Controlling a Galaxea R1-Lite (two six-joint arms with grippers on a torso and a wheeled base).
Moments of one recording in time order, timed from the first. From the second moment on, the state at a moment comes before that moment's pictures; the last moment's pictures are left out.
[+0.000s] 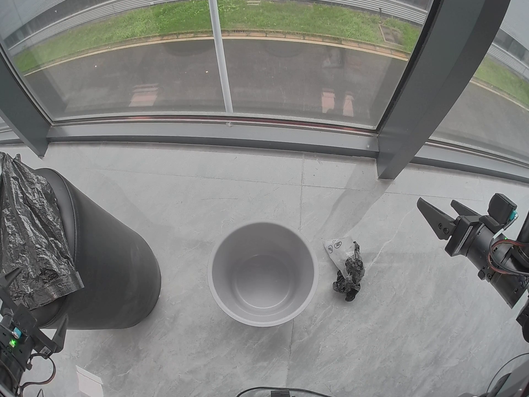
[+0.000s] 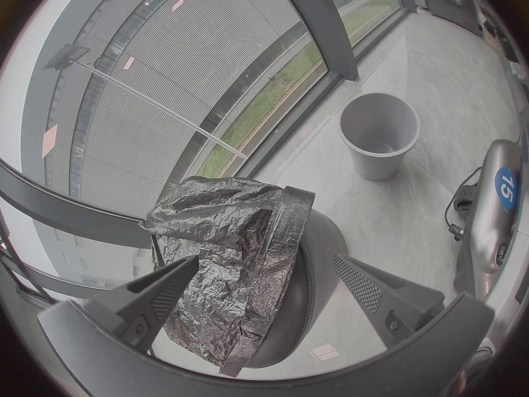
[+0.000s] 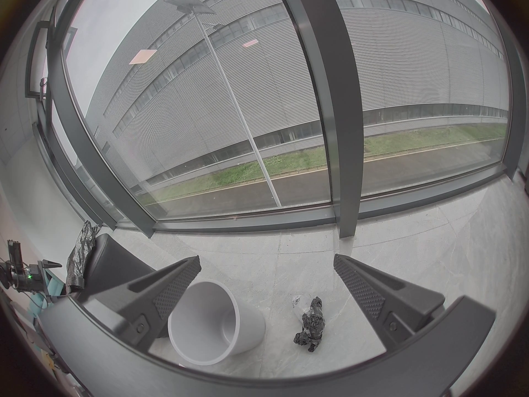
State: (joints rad) left arm -0.06 0.73 -0.16 -0.30 0.20 0.90; right arm 0.39 1.41 -0.26 -1.14 -0.14 0.25
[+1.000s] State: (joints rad) left arm -0.04 1.03 -0.18 -0.65 0.28 0.91; right arm 0.37 1.43 -0.26 -1.14 -0.14 0.25
